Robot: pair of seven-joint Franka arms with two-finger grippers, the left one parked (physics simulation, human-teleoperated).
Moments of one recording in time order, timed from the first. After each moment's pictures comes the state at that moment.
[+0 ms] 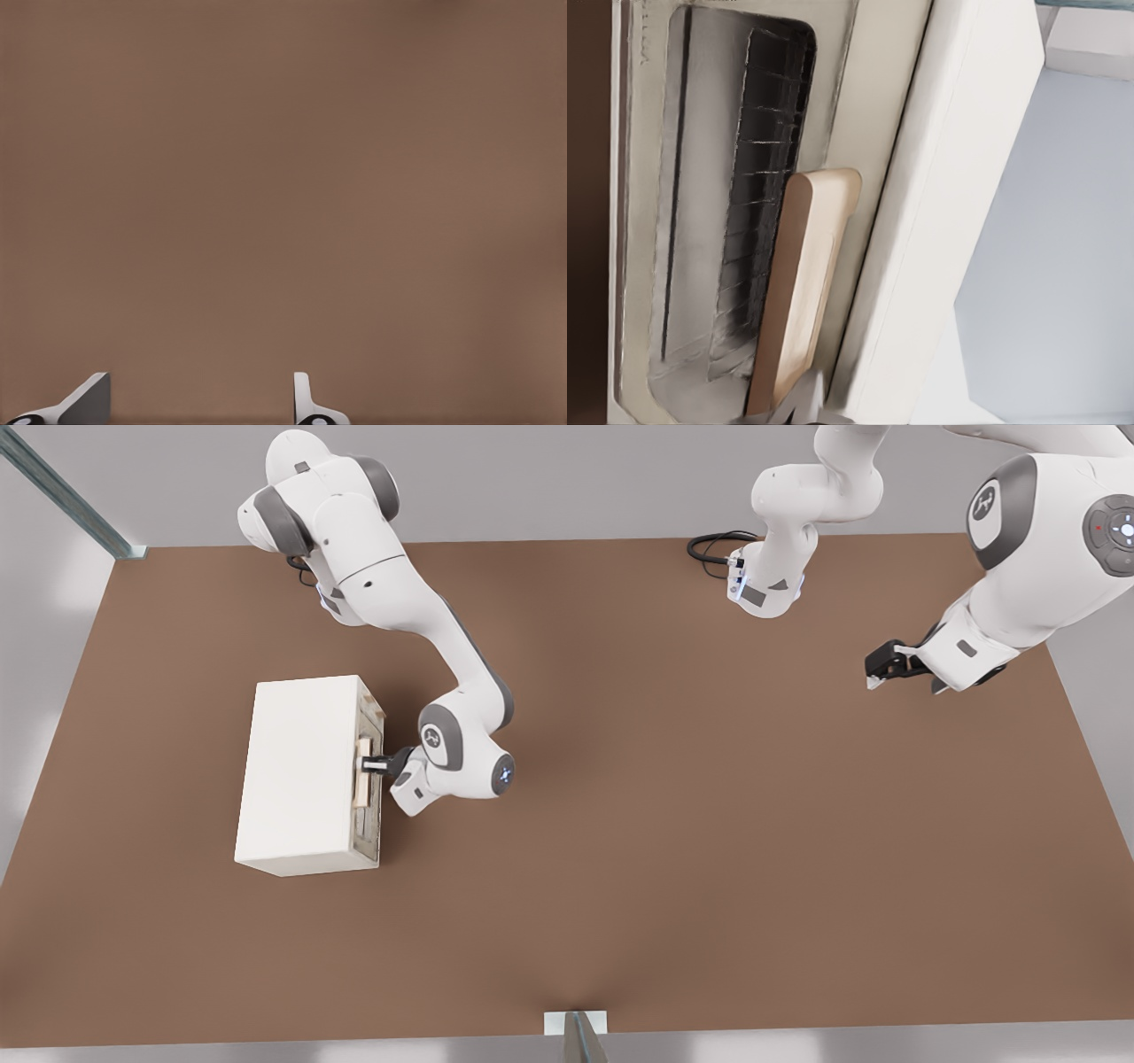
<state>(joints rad) 0.71 0.68 -0.17 -1.50 -0.59 1.30 0.53</state>
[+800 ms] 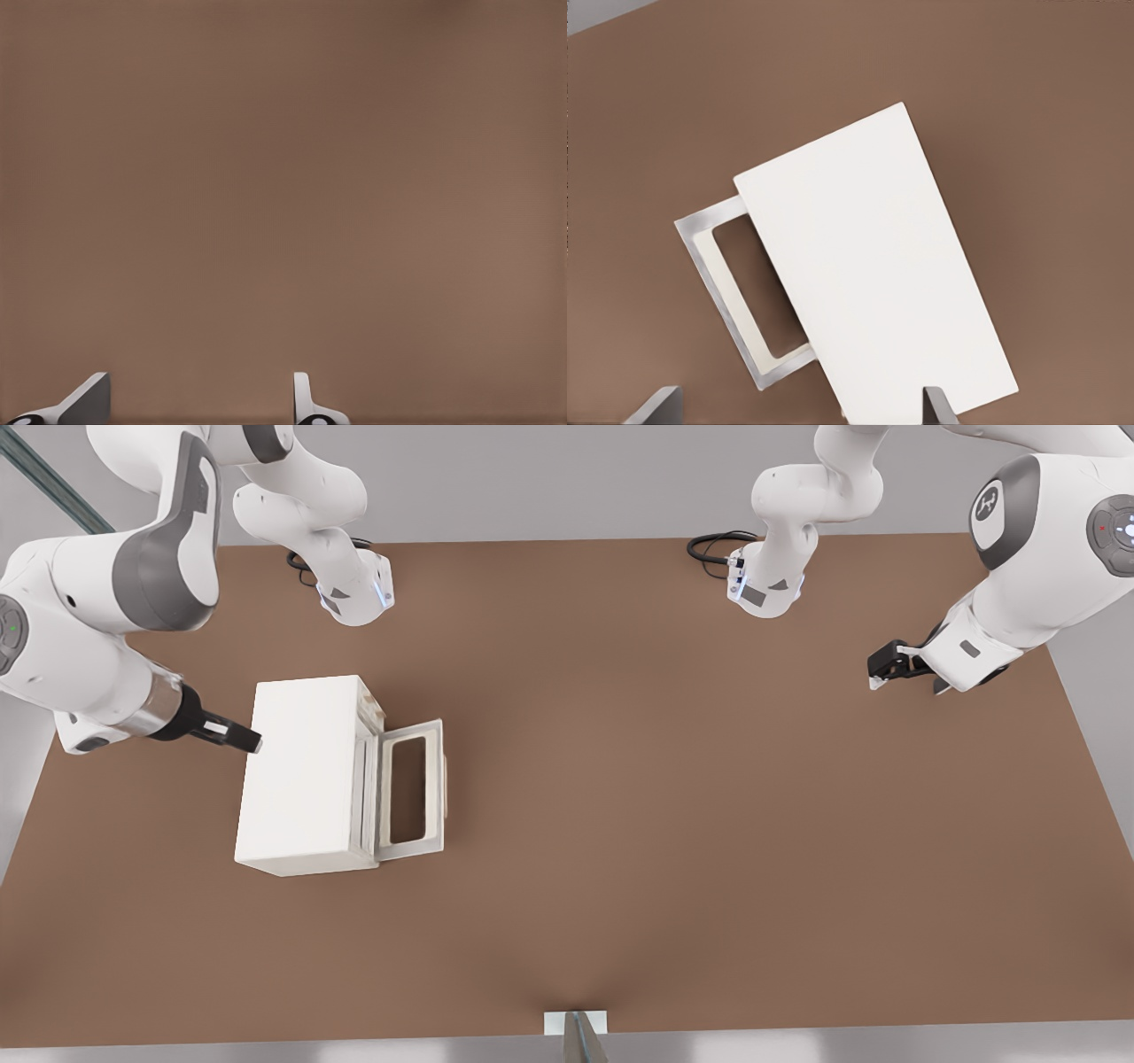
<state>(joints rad) 0.25 0.21 -0.23 -1.29 0.11 1.38 0.37</state>
